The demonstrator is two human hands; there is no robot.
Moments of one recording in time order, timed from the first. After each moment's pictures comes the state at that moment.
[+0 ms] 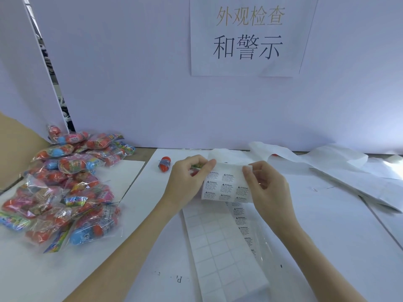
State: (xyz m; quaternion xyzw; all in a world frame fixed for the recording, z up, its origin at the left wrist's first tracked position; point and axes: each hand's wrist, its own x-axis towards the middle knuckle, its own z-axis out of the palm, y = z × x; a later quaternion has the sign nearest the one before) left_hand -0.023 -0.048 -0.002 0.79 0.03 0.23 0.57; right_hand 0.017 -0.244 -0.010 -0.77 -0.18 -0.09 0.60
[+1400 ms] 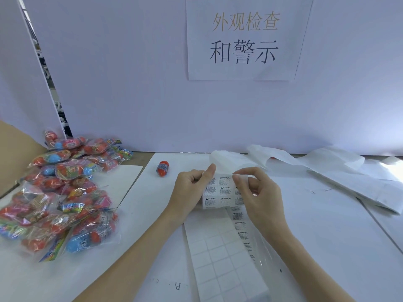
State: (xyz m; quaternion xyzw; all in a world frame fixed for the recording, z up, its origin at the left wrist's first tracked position) left_hand -0.017 -0.059 -0.016 0.75 0.06 0.17 0.63; right_hand 0.016 -0.234 -0.023 -0.74 -0.23 -0.09 0.63
